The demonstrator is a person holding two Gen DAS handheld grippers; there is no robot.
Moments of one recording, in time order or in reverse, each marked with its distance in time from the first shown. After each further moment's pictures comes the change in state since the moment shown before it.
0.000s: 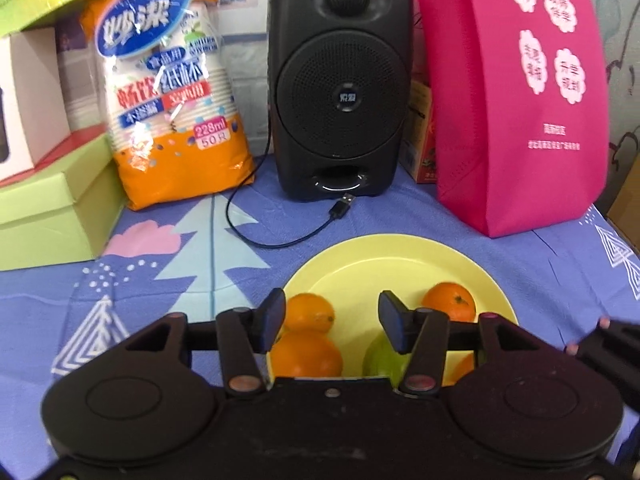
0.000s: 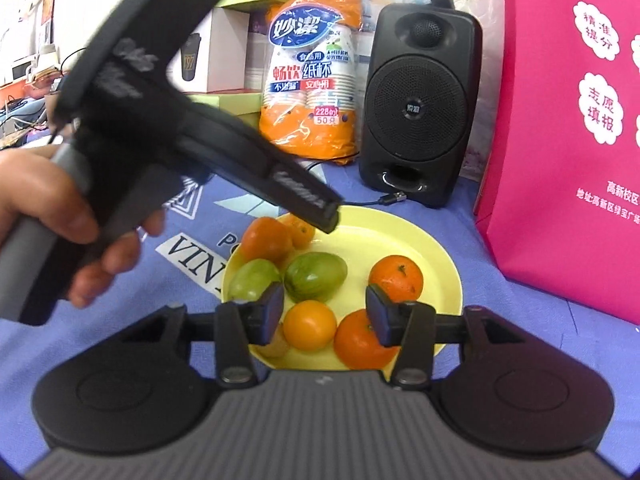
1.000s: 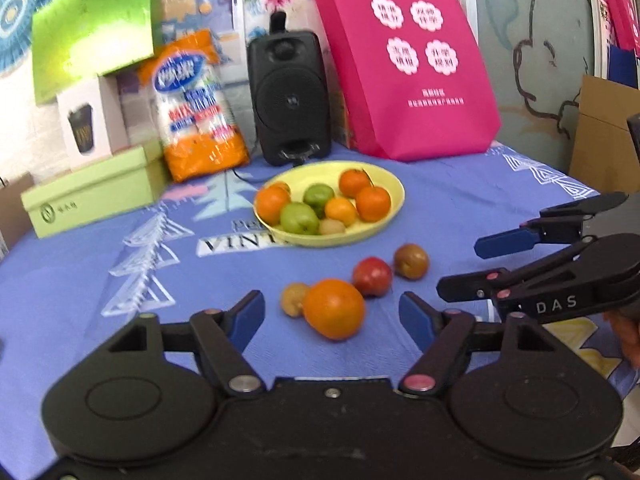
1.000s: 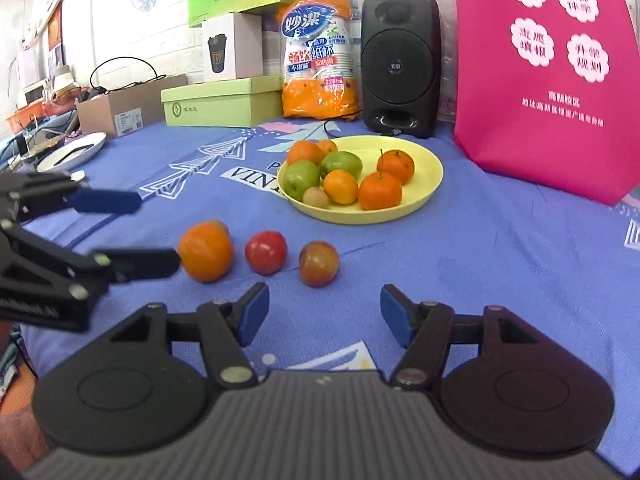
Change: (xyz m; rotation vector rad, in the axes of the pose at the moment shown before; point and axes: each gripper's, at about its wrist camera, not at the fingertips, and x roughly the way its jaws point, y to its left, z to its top) left arm -0.175 -0.058 -0.198 0.126 -0.179 0.022; right arm -0.108 0.012 -0.097 0.108 0.013 0.066
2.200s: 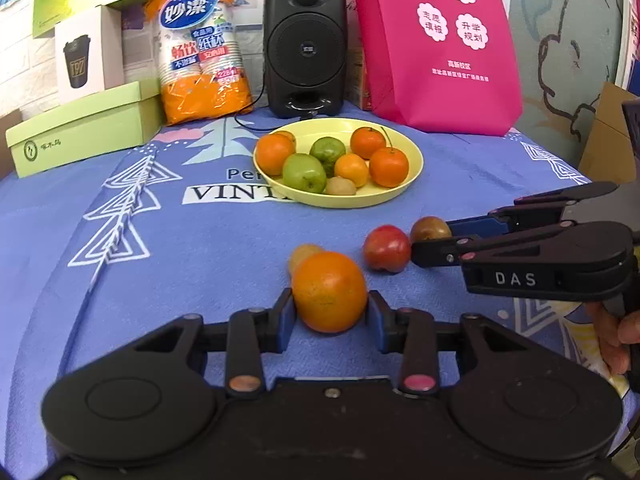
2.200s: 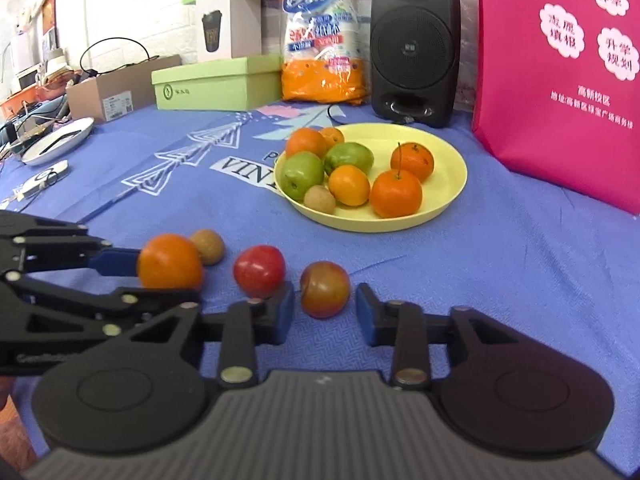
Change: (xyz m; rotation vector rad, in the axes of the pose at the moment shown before) left arm 0.046 0.023 -0.004 -0.118 0.096 -0.026; right arm 0.049 0.006 0.021 -0.016 0.060 -0.012
